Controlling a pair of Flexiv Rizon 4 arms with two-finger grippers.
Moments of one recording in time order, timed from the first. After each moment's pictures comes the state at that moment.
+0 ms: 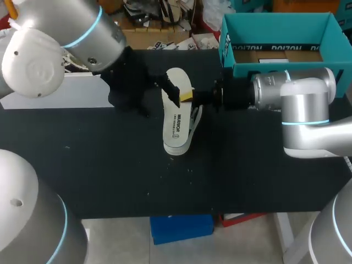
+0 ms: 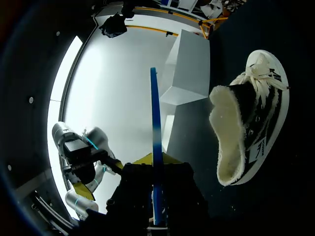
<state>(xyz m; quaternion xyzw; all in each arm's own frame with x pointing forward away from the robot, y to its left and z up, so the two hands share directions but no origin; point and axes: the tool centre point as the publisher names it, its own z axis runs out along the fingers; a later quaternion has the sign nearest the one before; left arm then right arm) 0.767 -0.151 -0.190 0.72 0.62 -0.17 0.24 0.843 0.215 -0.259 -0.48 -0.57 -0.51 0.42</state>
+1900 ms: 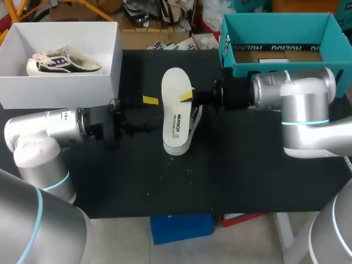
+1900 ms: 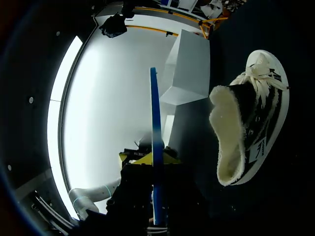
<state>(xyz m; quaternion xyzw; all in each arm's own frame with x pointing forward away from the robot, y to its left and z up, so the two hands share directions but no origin) 0.814 -0.136 -0.251 0.46 0.47 -0.48 0.58 0.843 0.215 -0.259 -0.48 -0.57 -0.51 0.42</state>
